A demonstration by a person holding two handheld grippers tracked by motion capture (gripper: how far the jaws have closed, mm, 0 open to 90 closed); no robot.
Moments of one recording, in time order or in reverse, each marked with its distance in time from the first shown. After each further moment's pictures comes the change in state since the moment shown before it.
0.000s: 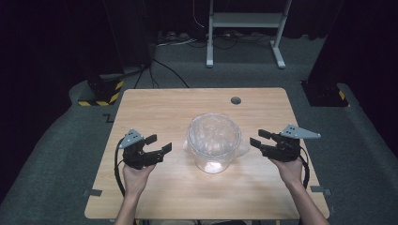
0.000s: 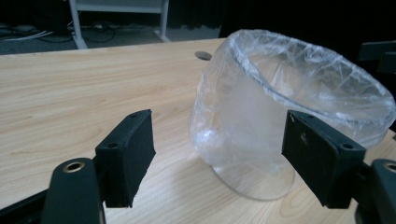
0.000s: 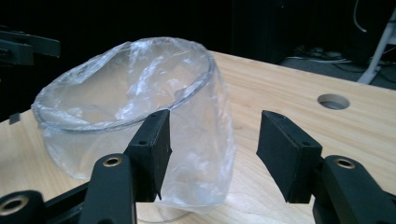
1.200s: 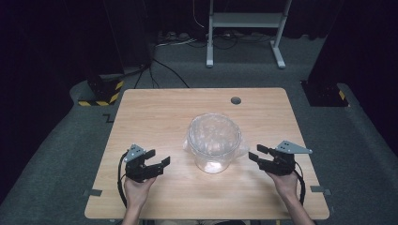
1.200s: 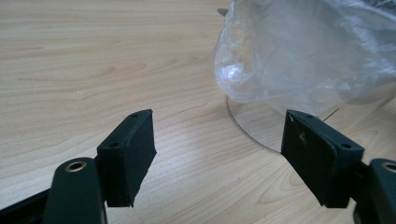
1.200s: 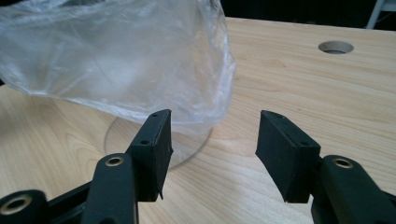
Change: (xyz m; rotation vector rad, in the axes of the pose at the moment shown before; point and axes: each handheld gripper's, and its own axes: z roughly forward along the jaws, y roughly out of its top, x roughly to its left) left arm 0.008 -0.054 0.012 0.075 0.073 -0.066; right arm -0.001 -0.058 0.008 0.062 -0.058 0.041
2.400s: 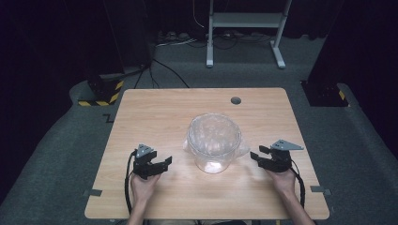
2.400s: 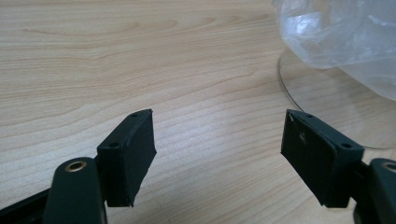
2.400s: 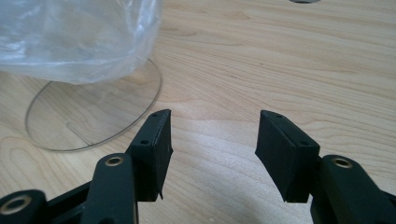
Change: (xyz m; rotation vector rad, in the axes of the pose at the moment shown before) left arm 0.017 -0.017 0.042 0.099 0.112 -0.001; right arm -0.025 -0.020 0.026 0.127 -0.118 0.013
